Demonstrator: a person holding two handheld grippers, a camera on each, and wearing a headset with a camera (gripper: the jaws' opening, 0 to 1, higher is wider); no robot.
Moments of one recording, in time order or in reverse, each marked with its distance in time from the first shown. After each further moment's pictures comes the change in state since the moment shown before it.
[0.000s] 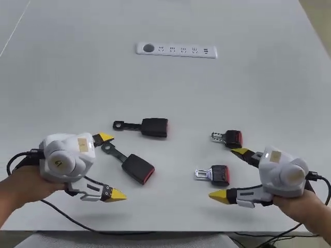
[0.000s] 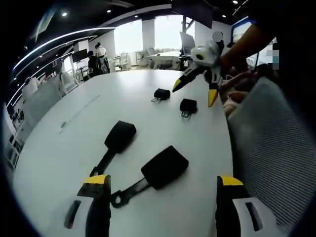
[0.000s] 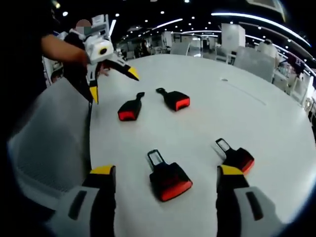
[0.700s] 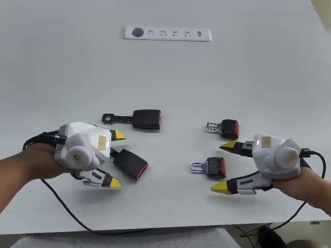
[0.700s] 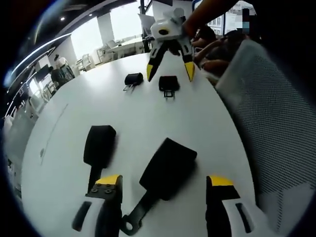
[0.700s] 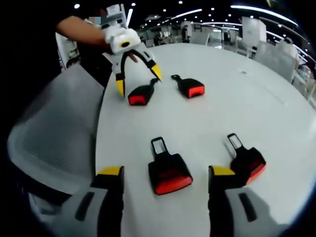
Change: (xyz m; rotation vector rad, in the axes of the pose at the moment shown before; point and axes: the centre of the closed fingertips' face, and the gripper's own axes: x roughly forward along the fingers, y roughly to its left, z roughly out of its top) left arm 0.047 0.004 -0.011 0.274 0.139 -0.179; right arm 0.008 0.004 -0.017 -0.078 0.100 0.168
